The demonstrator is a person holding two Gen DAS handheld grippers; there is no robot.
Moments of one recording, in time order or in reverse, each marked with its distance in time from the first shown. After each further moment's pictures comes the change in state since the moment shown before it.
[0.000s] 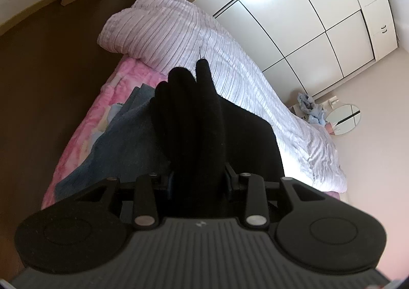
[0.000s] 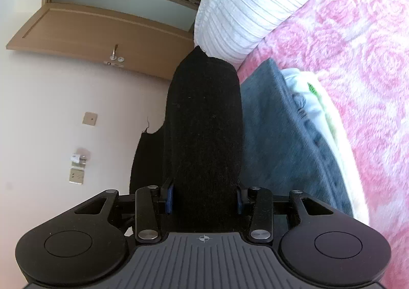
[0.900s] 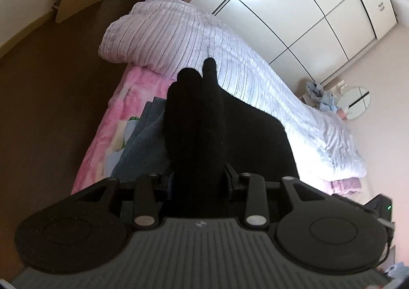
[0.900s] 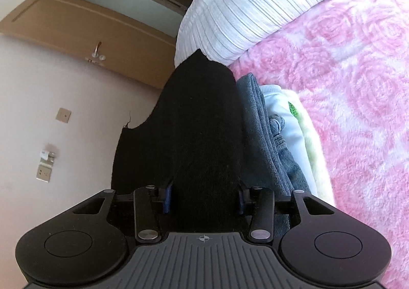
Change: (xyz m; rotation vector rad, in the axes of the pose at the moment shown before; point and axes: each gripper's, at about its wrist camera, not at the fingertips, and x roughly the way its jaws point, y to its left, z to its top) left arm 0.032 0.022 0.004 0.125 -0.010 0.068; right arm 0.019 -0.009 -0.005 -0.110 -0.043 -0.127
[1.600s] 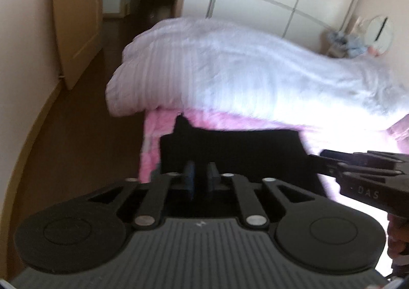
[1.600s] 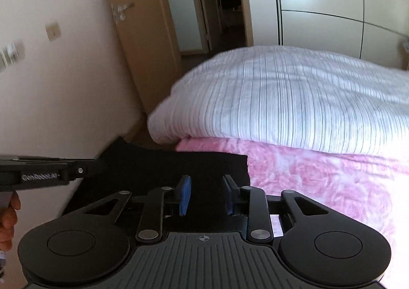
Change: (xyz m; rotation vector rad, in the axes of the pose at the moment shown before) left arm 0.035 -0.071 0.043 0.390 0.014 0.287; right arm 0.032 0.122 0.009 -0.729 -0.128 -0.433
